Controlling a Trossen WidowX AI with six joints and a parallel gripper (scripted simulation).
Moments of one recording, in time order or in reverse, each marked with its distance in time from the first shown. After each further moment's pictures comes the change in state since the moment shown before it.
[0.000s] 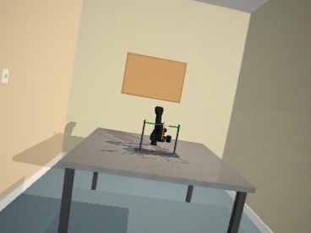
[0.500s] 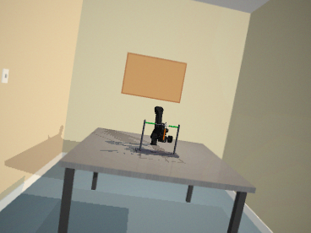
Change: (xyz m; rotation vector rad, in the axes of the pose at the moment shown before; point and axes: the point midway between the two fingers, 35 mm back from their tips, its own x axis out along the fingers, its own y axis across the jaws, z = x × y) arm 0.000 0.015 0.000 0.001 0.002 0.001
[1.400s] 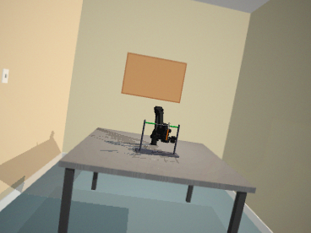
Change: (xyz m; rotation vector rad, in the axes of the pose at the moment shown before) arm 0.000 0.027 0.000 0.002 0.002 0.003
